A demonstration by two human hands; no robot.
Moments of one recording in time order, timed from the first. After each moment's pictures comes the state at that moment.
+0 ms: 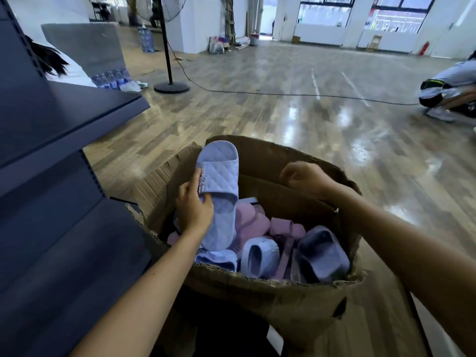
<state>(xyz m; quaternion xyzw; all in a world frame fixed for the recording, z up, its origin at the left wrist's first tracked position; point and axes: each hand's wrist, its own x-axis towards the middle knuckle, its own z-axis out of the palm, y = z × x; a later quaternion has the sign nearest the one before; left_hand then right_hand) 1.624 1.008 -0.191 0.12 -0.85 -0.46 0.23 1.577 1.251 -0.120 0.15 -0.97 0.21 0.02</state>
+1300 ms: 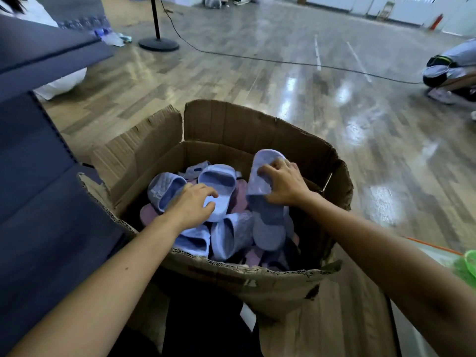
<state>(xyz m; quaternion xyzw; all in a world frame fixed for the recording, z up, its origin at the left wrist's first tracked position) 1.623 1.030 -0.228 -0.10 -0.97 -0.23 -0.06 1.574 1.263 -0.195 0.20 -0.98 0.01 -0.01</state>
